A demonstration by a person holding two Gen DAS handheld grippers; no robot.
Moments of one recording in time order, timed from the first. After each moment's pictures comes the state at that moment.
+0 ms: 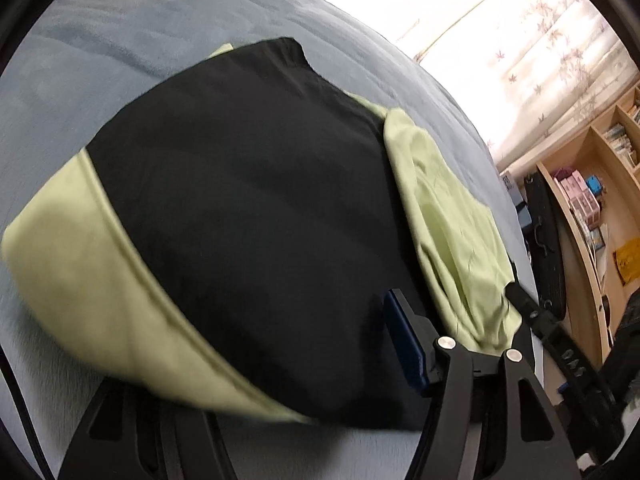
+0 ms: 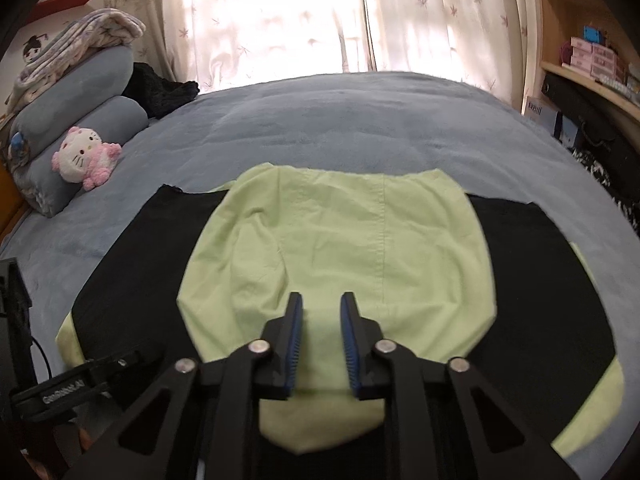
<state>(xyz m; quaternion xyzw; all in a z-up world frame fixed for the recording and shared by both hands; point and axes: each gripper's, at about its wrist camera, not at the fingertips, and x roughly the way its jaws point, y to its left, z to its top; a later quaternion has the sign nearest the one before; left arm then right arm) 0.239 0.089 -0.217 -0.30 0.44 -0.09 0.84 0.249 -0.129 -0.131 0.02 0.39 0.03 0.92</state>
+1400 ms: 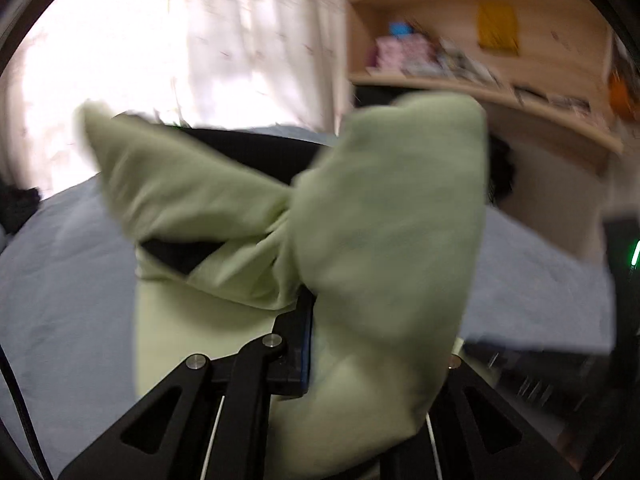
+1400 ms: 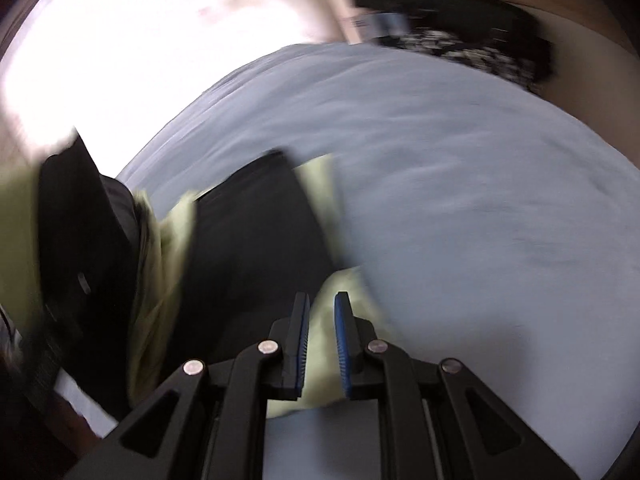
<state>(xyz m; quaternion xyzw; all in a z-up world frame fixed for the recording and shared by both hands) 0.211 -0.279 -0.095 0.11 0.28 -0.30 0.91 0.133 -0.389 -0.126 0.27 0.39 -0.16 0.87</state>
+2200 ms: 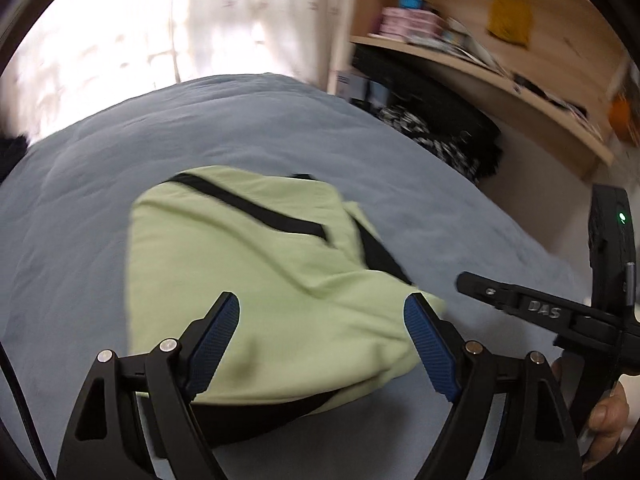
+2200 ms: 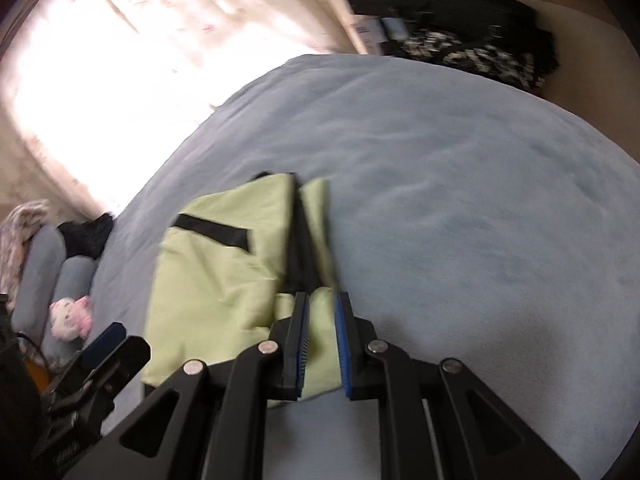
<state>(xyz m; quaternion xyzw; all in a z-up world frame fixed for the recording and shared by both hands) 0.200 -0.245 -0.069 0.04 0.37 -0.29 0.88 0.116 -0.411 -0.100 0.29 0.37 -0.09 0.88</state>
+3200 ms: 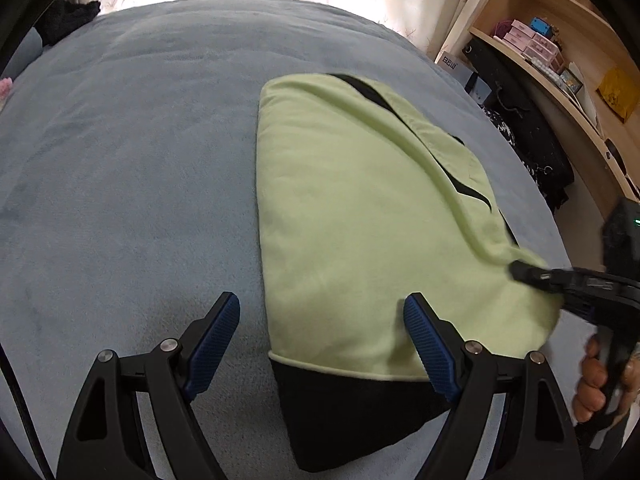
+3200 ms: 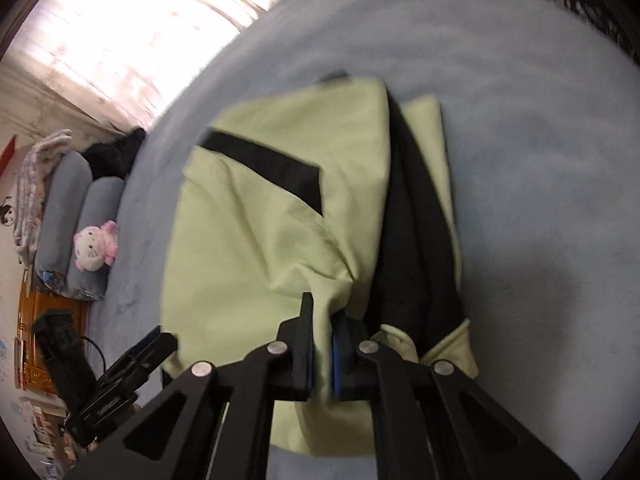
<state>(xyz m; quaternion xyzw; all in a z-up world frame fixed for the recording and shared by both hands) 0.265 -0.134 -0.149 -0.07 0.48 -0.19 0.85 0.213 -0.386 -0.133 0.28 0.48 0.05 0.83</state>
